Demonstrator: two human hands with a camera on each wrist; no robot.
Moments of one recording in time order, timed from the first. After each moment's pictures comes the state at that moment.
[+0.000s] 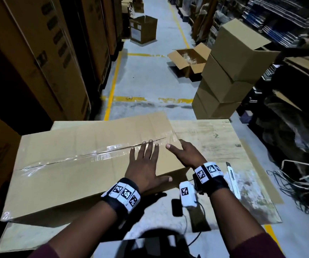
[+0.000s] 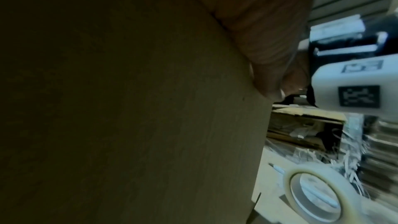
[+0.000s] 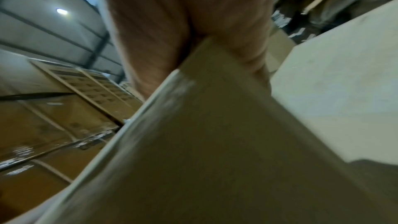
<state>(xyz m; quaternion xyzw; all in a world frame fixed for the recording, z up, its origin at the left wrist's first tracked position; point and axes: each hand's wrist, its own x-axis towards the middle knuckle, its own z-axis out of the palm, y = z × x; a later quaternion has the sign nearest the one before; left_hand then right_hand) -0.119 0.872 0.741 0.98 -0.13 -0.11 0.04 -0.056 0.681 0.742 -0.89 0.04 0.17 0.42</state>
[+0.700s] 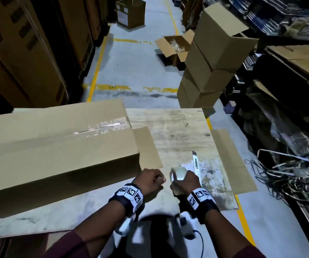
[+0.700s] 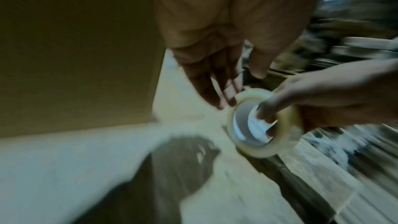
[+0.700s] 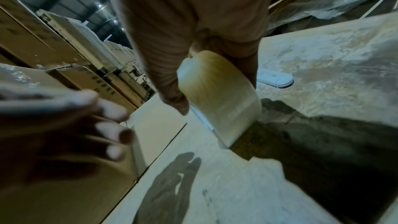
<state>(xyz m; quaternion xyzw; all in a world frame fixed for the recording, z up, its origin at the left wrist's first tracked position) -0.139 0.696 0.650 0.90 -0.14 -0.24 0.33 -0.141 0.498 0.636 -0.91 0.22 0.26 0.23</state>
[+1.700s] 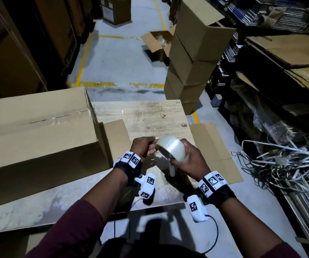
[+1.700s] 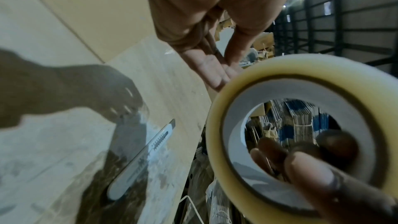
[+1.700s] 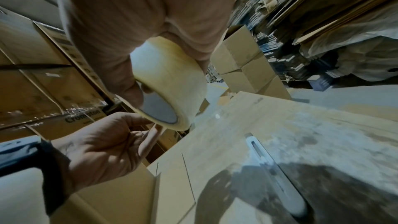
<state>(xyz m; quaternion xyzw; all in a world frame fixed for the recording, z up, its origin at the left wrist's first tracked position) -0.073 0.570 0.676 0.54 0.26 -0.21 0.77 -0.147 0.379 0.703 -0.90 -0.04 0.03 0.44</state>
